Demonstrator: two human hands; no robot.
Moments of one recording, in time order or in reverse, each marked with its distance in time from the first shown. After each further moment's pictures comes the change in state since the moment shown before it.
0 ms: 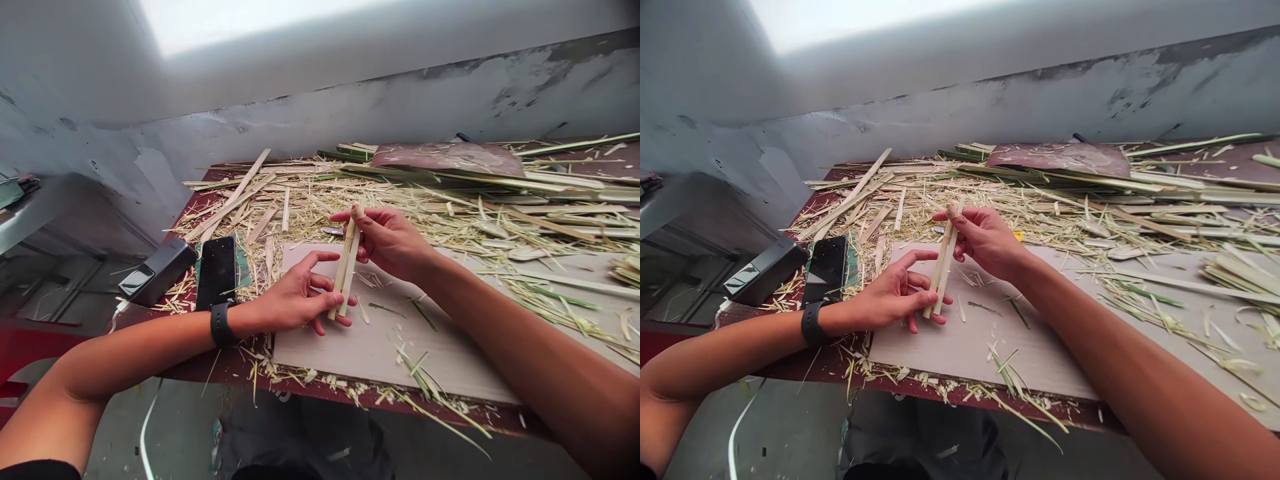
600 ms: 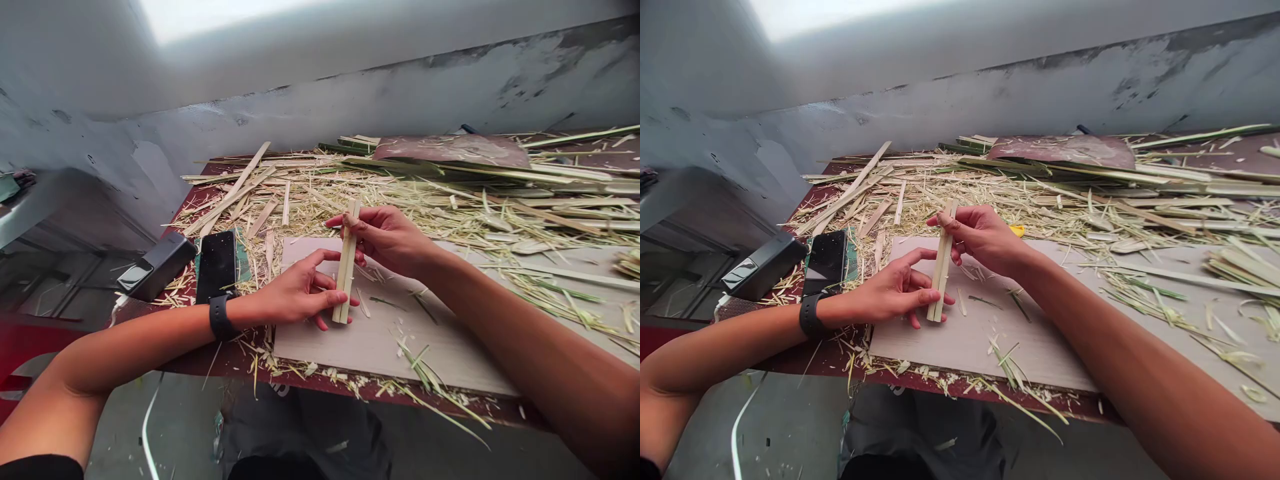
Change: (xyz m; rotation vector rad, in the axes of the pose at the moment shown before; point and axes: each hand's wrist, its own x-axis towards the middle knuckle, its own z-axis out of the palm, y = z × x) left_hand 0.001 0.002 -0.001 0.035 -0.066 0.002; right_hand -0.005 0.001 0.000 -0.086 -0.093 0.001
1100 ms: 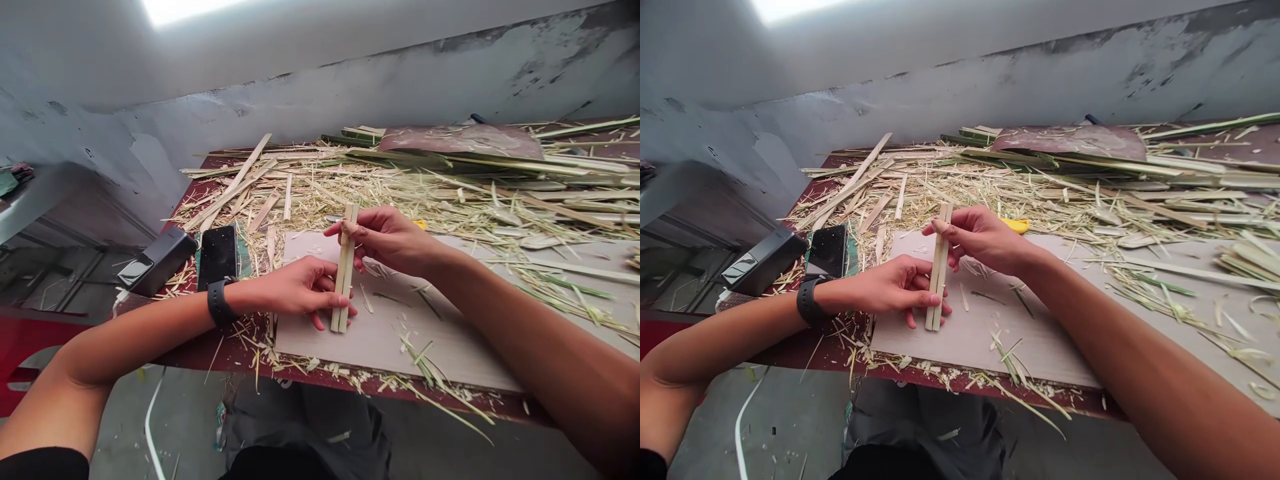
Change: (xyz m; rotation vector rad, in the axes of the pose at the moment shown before) left_hand -0.001 0.012 -0.009 0.064 -0.162 -0.167; right_hand -0.003 0.001 0.002 -0.045 -0.150 0.030
